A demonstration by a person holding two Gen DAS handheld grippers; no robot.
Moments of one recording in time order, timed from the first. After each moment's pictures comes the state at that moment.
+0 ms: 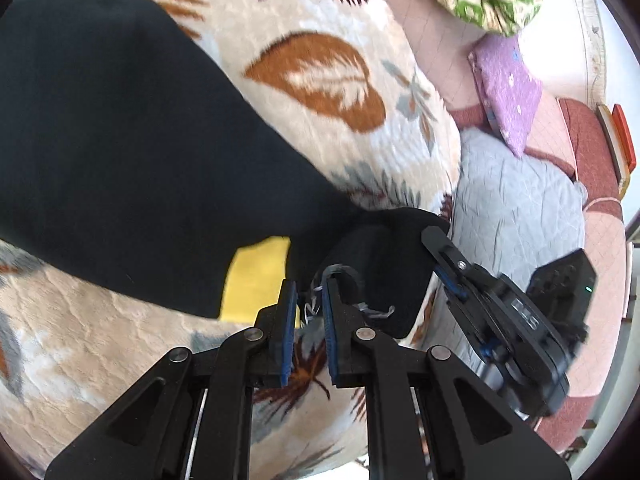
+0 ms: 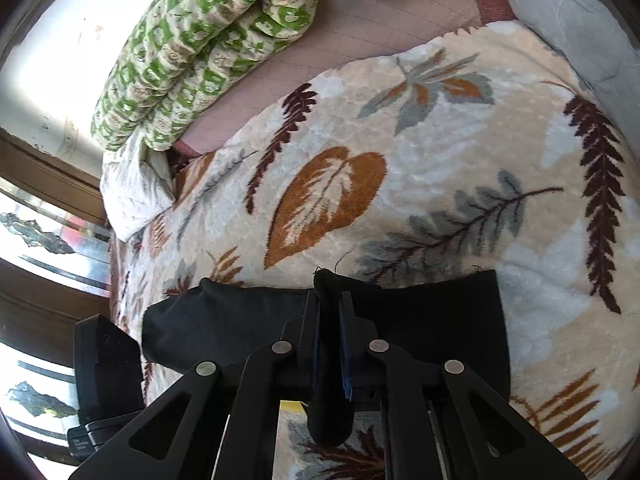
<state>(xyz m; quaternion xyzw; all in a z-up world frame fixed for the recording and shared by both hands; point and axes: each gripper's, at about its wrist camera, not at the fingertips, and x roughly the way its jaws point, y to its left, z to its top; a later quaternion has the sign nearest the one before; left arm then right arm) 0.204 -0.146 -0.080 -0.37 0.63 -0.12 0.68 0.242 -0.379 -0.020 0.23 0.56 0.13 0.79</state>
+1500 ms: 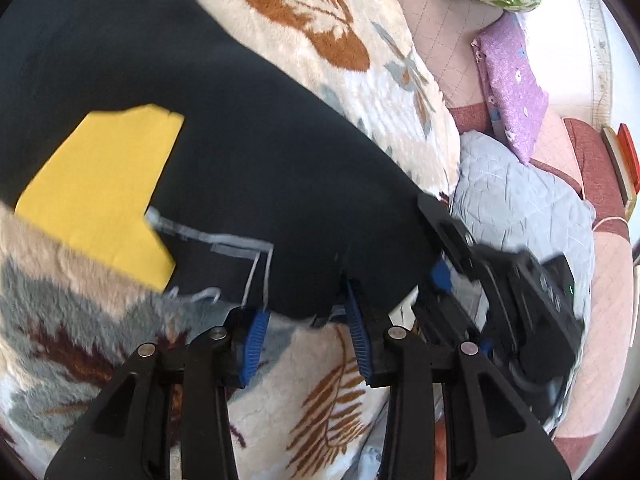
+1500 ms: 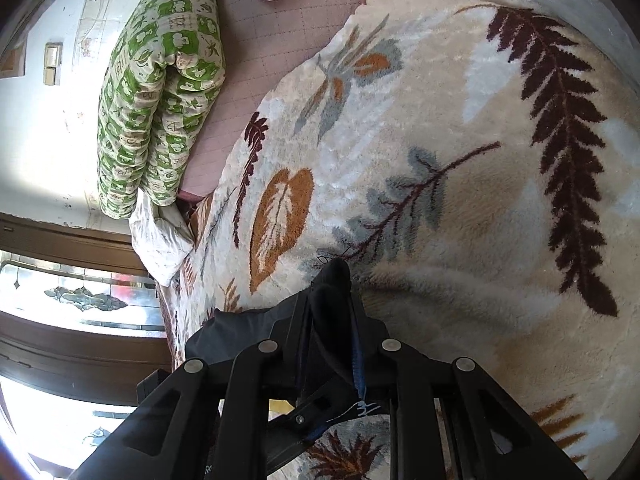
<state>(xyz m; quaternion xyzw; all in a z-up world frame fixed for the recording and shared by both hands) 0.195 -0.234 -0.119 -0.43 0.58 -0.09 0.68 0.249 -0.472 -0.073 0.39 0.55 0.15 0.72</state>
